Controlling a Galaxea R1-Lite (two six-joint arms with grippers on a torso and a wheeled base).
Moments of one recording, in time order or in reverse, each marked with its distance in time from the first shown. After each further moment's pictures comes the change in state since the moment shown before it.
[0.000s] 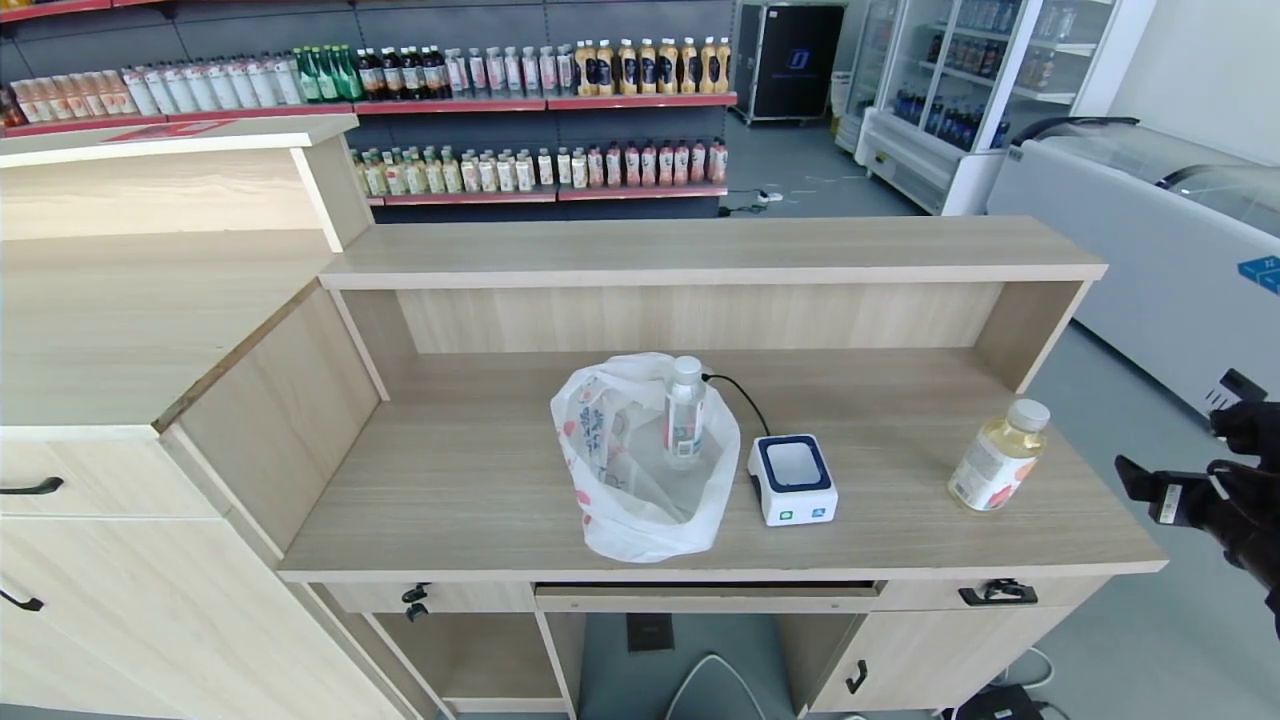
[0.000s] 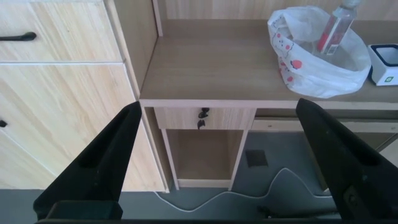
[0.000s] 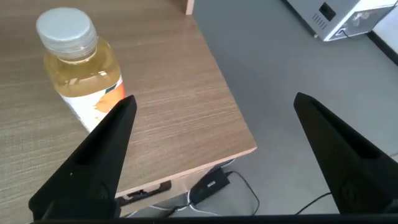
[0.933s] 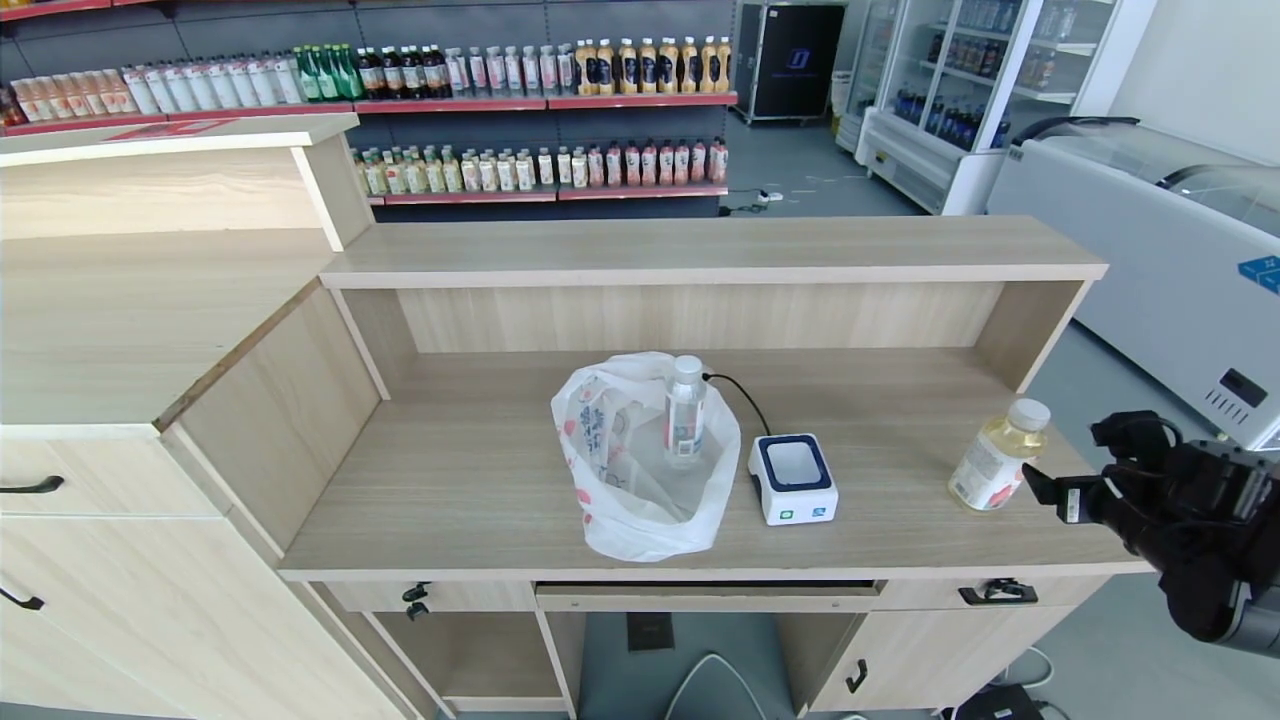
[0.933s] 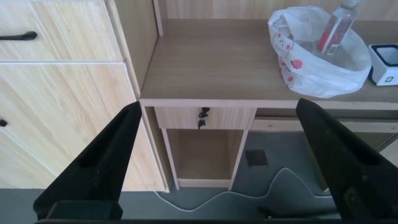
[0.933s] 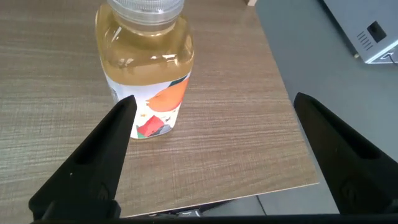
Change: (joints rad) left arm 0.000 0.000 0.000 0.000 0.000 0.000; right arm 0.108 0.237 -0.192 -0.009 0.045 -0.078
